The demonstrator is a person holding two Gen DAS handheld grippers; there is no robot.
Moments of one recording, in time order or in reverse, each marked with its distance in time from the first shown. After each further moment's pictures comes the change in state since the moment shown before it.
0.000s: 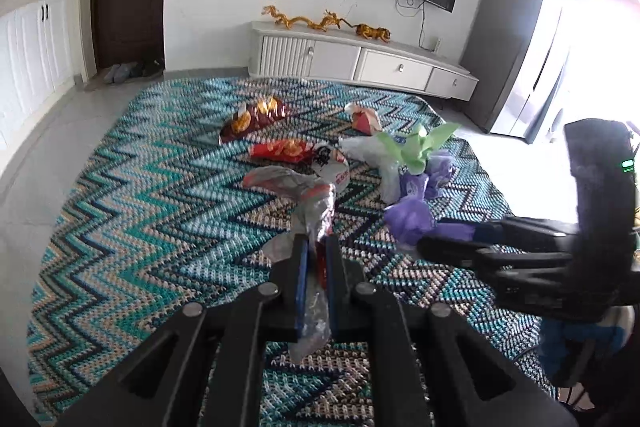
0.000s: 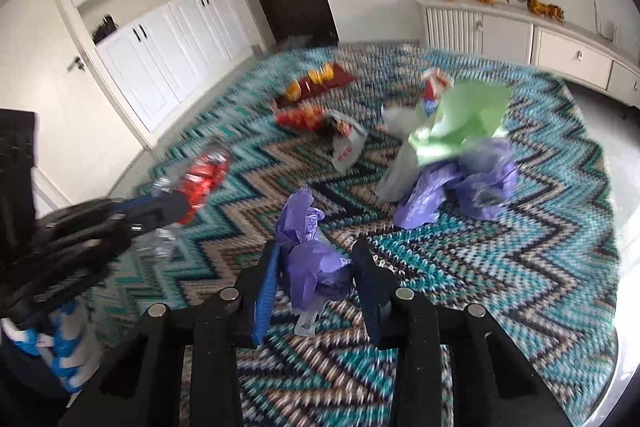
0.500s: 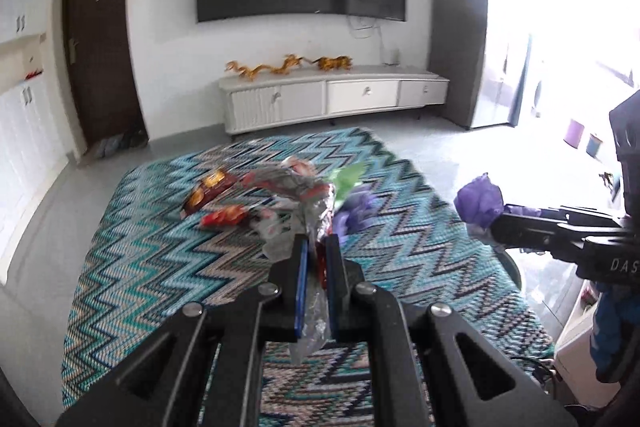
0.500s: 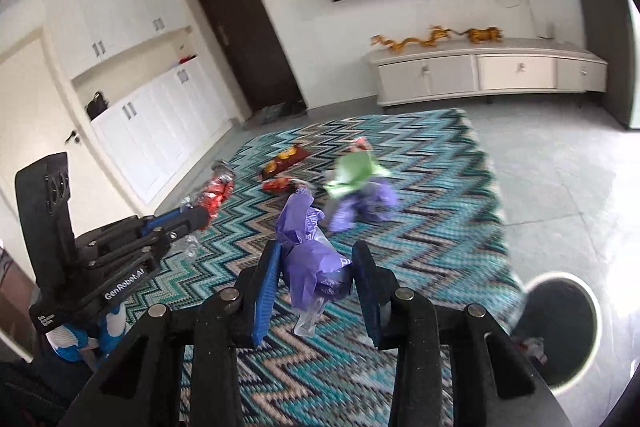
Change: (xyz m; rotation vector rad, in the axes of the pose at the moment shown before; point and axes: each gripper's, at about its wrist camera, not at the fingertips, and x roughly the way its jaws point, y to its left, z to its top) left arm -0.054 -0.097 0.010 0.218 -0.131 -0.005; right arm -0.148 -0.025 -0.039 0.148 -0.233 -0.074
